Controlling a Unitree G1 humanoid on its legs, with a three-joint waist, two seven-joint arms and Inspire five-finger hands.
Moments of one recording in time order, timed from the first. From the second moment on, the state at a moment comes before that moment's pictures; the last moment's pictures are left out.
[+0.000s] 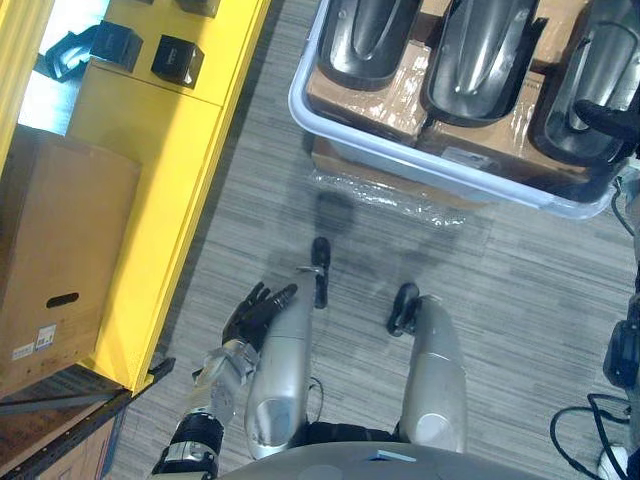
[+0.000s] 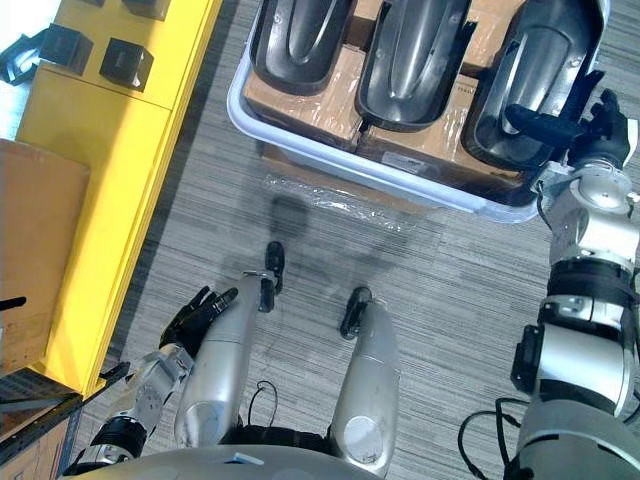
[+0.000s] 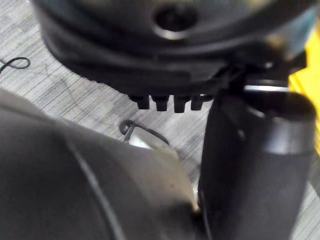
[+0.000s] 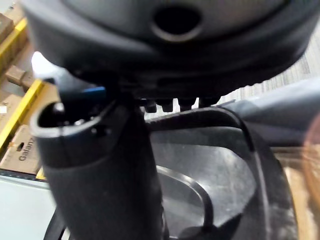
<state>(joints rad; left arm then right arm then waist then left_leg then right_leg) -0.06 0.10 0.08 0.71 -0.56 0.04 -0.17 -0.81 -0.83 -0.25 0.70 0.35 0.31 -0.21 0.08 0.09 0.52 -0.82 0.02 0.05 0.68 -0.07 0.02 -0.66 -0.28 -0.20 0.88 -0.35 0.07</state>
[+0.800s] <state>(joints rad) -0.05 0.10 0.07 0.79 -0.63 -0.06 -0.24 -0.79 -0.75 -0.29 0.83 0.13 0.41 -0.42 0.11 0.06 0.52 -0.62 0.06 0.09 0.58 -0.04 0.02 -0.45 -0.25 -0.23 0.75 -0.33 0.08</state>
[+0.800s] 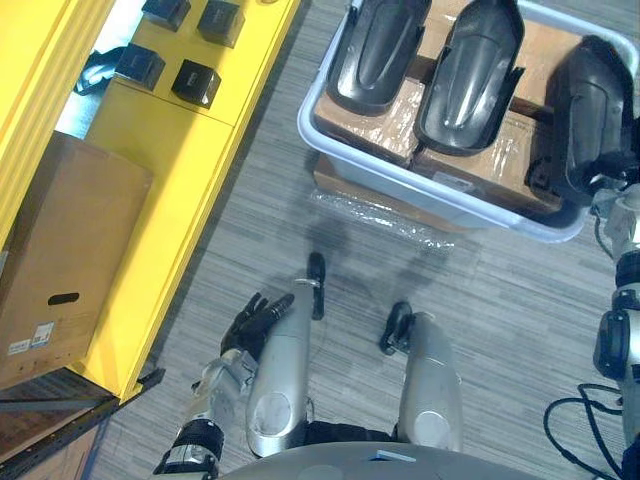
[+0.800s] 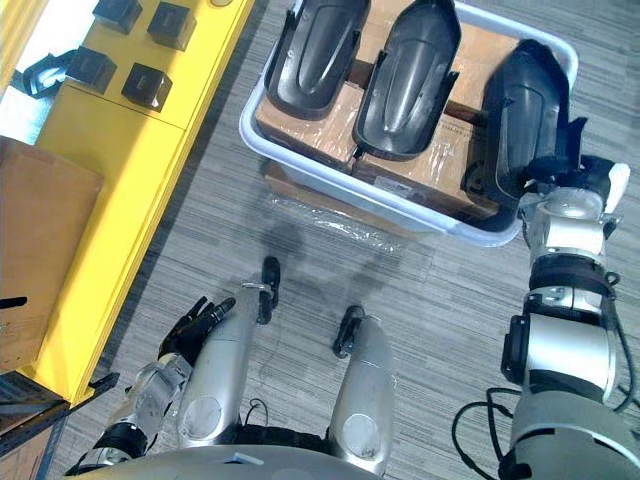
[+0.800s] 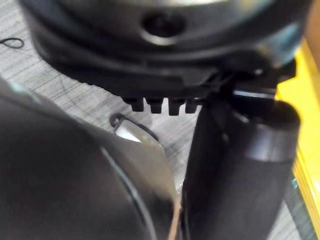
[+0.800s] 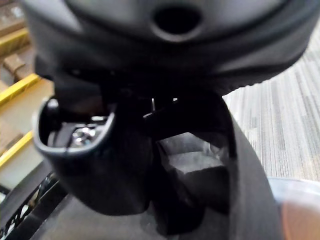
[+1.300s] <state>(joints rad) 0.17 0.14 -0.08 0.17 -0.74 0.00 -0.31 -0.25 -0.49 -0.45 0.19 -0.32 0.01 -0.72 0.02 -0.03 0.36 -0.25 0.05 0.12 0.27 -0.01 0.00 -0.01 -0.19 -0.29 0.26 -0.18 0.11</state>
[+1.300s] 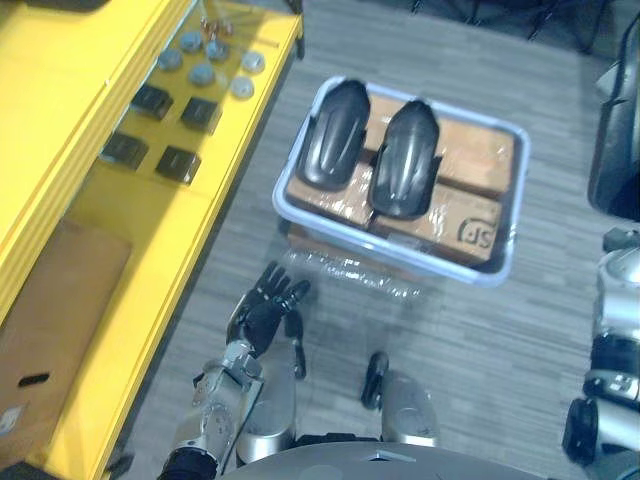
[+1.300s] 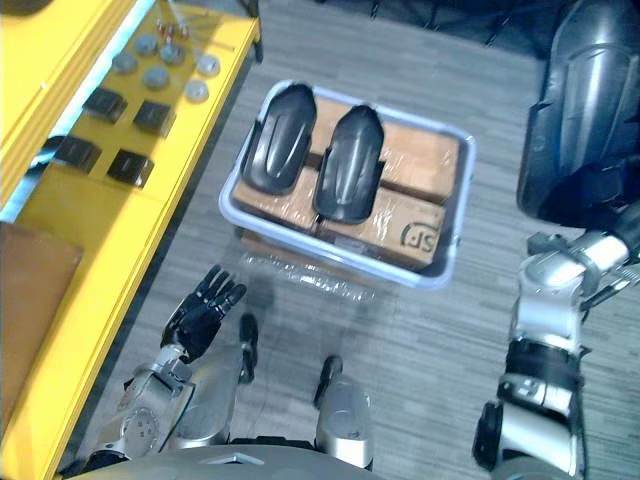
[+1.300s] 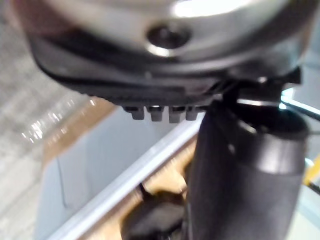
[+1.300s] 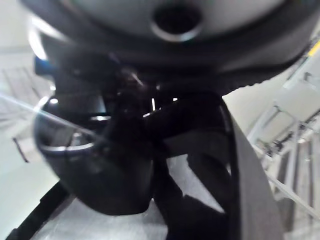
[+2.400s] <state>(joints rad) -0.09 0.12 -0.36 -0.01 -0.87 0.18 -0.29 -0.04 -0.27 0.08 0.08 -0.48 -0.47 -0.45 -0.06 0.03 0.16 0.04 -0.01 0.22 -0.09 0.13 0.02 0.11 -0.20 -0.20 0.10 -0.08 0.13</state>
